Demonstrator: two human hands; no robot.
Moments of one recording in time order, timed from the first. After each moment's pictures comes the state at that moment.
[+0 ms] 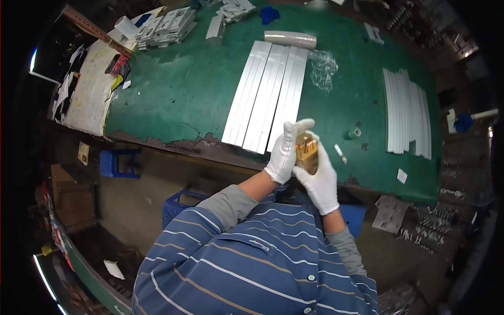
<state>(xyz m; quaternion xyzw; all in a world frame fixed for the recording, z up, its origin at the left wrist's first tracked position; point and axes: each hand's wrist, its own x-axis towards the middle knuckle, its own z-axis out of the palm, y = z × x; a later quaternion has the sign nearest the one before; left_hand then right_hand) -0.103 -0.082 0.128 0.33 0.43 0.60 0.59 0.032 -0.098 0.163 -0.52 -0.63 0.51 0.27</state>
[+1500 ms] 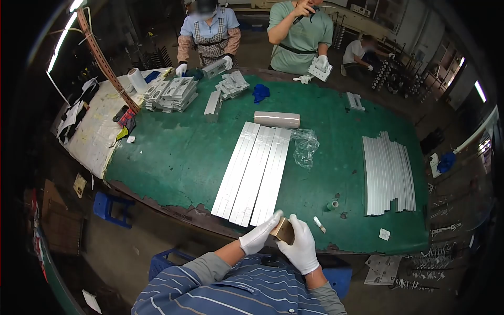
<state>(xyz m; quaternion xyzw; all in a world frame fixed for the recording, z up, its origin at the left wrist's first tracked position) -0.115 -0.092 0.097 0.28 0.45 0.45 0.72 0.055 -0.076 0.156 -0.44 -0.80 0.27 0.31</state>
